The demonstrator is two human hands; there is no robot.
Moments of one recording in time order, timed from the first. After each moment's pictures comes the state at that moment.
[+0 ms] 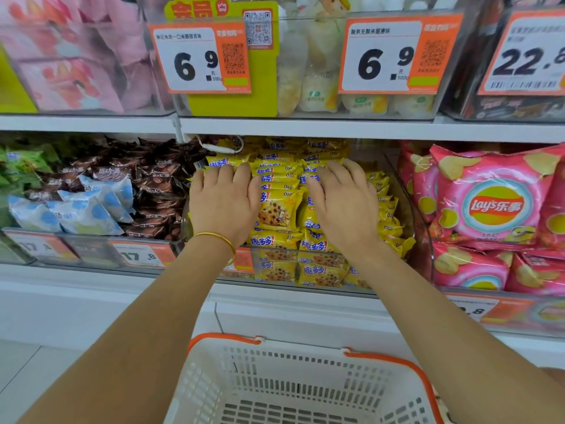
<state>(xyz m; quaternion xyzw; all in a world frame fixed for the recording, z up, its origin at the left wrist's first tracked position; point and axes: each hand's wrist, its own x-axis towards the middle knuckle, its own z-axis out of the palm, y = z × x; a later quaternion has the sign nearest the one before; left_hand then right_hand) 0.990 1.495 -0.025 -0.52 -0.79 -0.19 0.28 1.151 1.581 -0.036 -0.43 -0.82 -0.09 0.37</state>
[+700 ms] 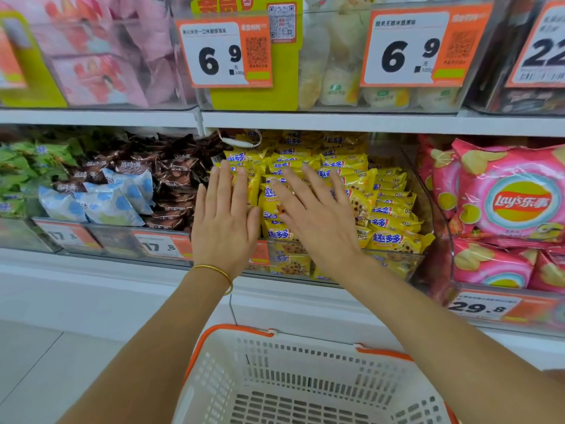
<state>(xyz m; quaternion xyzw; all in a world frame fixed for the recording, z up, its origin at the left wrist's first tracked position) 0.980 1.457 -0.069 -0.53 -0.76 -0.24 0.31 1.125 1.547 -0.055 -0.28 -0.87 -0.27 0.30</state>
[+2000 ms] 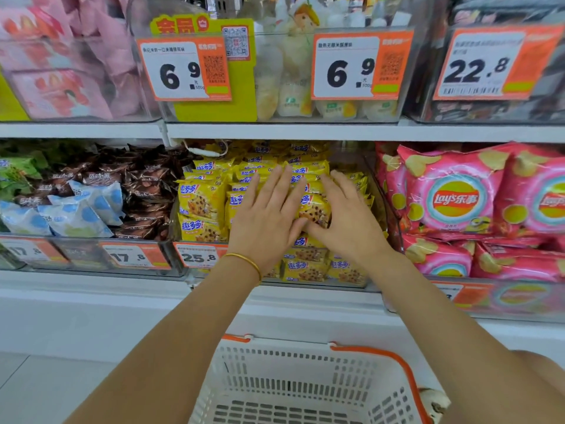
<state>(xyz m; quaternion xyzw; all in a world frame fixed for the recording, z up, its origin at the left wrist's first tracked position) 1.058 1.496 -0.040 -0.65 -0.67 -0.09 0.35 1.205 1.565 -0.033 -0.39 -0.87 0.08 0.28</state>
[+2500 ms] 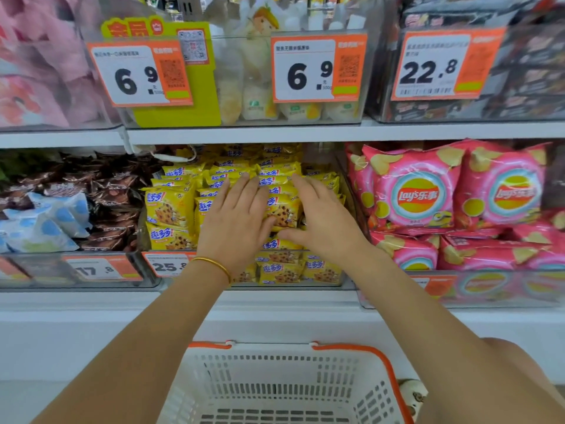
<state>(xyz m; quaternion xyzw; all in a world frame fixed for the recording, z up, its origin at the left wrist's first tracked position) 1.057 1.499 -0.036 -0.67 -0.67 -0.12 0.31 1.215 1.558 -0.017 -0.38 -0.89 0.09 0.24</state>
